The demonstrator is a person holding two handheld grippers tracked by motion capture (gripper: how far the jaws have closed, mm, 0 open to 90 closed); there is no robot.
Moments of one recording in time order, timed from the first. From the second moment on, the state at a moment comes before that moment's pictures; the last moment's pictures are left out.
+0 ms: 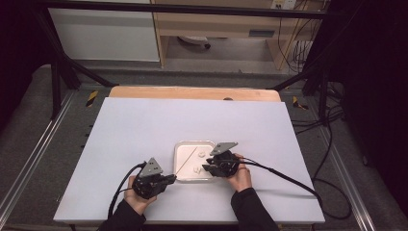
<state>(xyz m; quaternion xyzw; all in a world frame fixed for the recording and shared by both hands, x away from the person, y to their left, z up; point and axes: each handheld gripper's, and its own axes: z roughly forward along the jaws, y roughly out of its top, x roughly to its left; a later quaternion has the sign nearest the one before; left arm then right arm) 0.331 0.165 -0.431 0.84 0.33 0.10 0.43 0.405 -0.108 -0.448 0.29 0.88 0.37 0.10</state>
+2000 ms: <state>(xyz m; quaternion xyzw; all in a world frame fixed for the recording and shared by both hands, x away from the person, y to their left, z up) 0.318 0.153 -0.428 0.83 0.29 0.10 0.46 0.406 -0.152 -0.368 0.34 0.73 0.59 -0.05</state>
